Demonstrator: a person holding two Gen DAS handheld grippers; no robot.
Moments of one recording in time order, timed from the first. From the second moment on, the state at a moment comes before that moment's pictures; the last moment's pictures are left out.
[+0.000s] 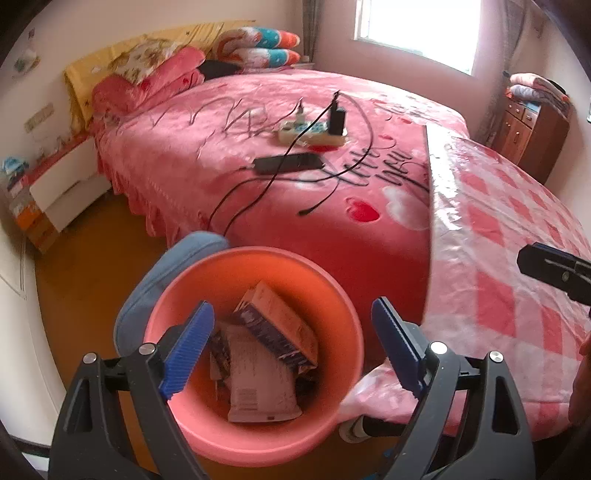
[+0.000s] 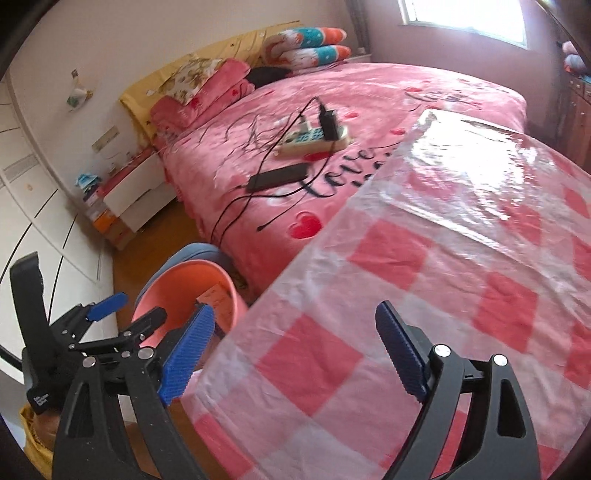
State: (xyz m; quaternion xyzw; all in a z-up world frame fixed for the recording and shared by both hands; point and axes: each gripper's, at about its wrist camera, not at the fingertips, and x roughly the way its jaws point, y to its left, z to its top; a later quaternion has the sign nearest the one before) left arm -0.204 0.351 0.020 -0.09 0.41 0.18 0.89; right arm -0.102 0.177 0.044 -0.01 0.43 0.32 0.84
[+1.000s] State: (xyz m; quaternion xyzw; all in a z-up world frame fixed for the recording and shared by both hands) left arm -0.140 0.178 0.070 0.02 0.36 0.06 0.93; right arm -0.098 -0.009 0.060 0.06 0.35 0.17 0.92
